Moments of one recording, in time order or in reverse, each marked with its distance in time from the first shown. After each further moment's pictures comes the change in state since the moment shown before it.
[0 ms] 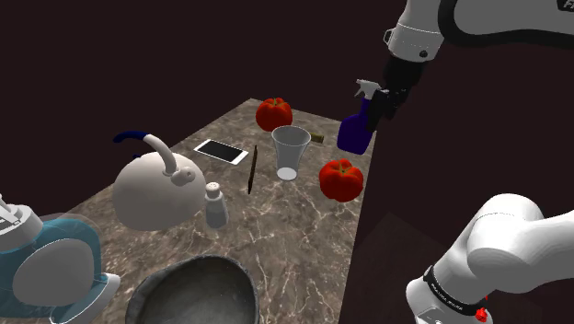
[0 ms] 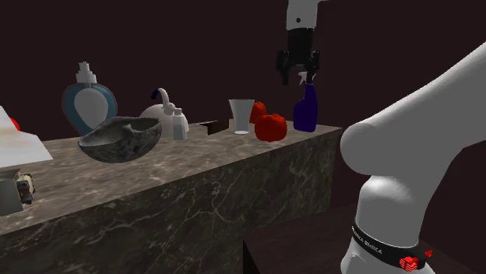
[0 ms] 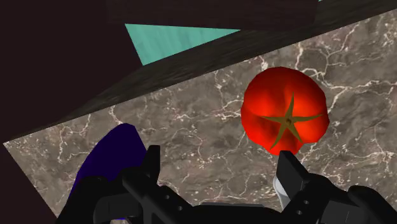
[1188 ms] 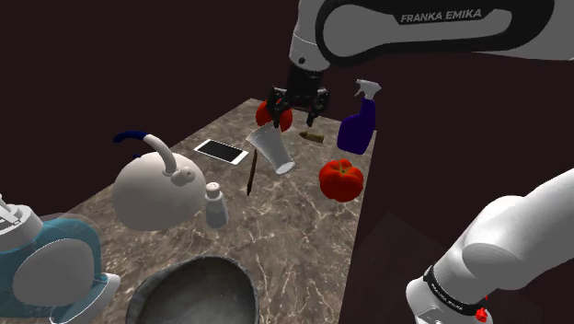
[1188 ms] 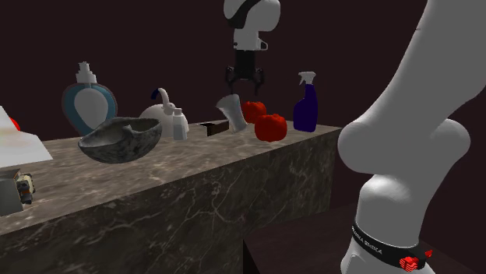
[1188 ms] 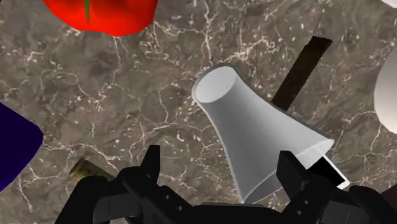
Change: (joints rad) arm -0.090 0.486 0.295 0.281 0.050 0.304 0.648
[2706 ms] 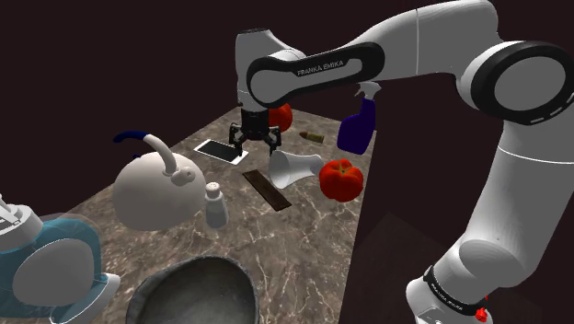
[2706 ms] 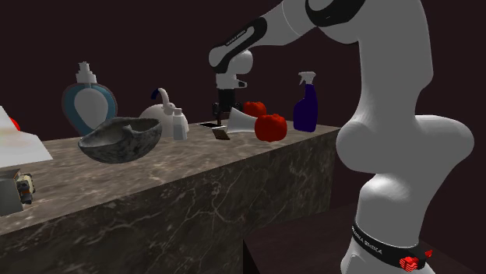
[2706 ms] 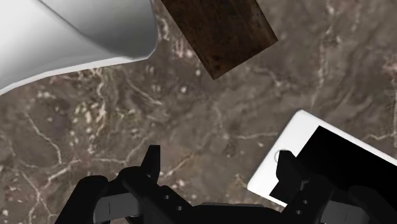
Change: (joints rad) arm -0.060 0.564 0.157 0.312 -0.201 0.016 0.464
